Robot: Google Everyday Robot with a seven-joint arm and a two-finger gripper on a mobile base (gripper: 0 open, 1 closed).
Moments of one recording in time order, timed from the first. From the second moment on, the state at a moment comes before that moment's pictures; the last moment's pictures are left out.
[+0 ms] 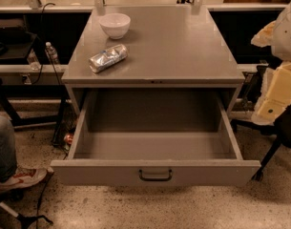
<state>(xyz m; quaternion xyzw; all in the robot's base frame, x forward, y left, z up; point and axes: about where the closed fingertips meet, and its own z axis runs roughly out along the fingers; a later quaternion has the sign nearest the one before) 0.438 -0.214 0.986 -0.60 0.78 -0.05 0.17</state>
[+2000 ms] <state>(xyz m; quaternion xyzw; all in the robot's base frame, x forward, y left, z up) 0.602 -0.061 0.960 -0.70 0.66 0.02 0.27</state>
